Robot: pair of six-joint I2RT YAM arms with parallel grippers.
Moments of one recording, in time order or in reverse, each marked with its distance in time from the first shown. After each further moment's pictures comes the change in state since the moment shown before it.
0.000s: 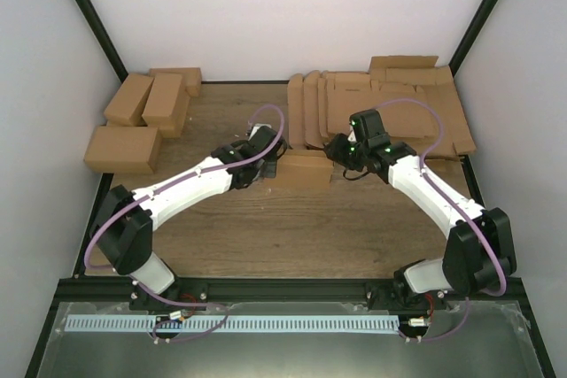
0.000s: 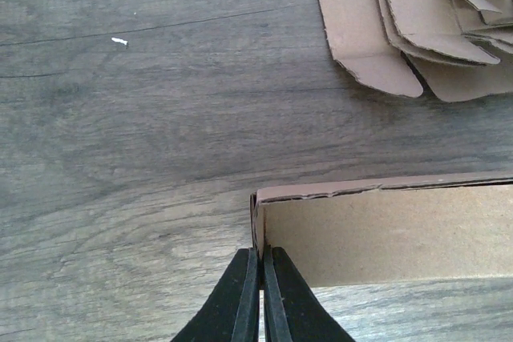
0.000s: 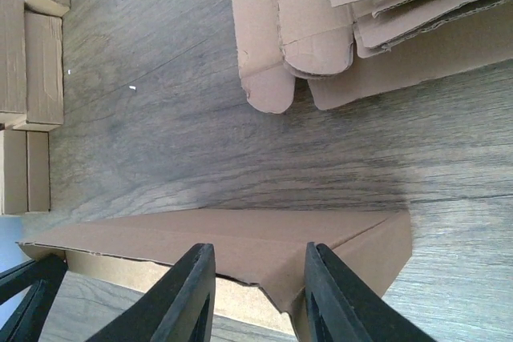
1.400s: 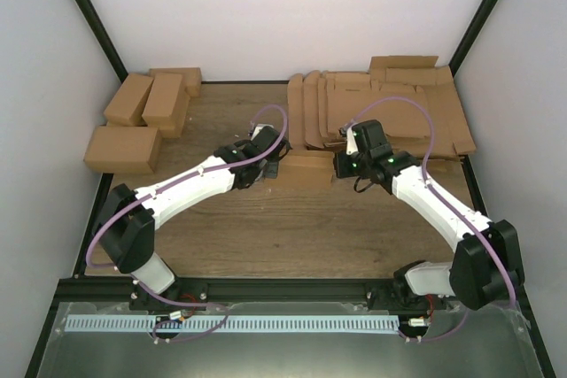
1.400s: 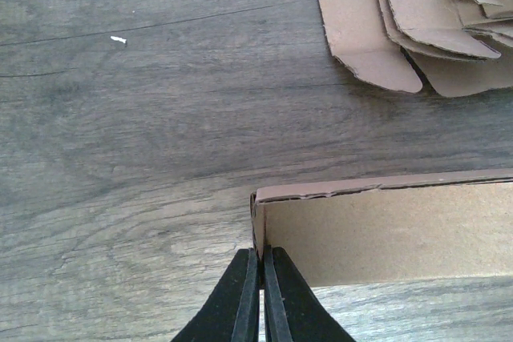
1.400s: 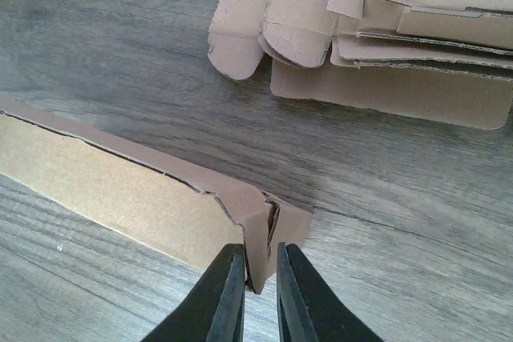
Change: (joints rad) left arm -0.014 0.018 0.027 -0.030 -0.021 -0.005; right arm 0.024 -0.082 -0.084 -0.040 0.080 -0.515
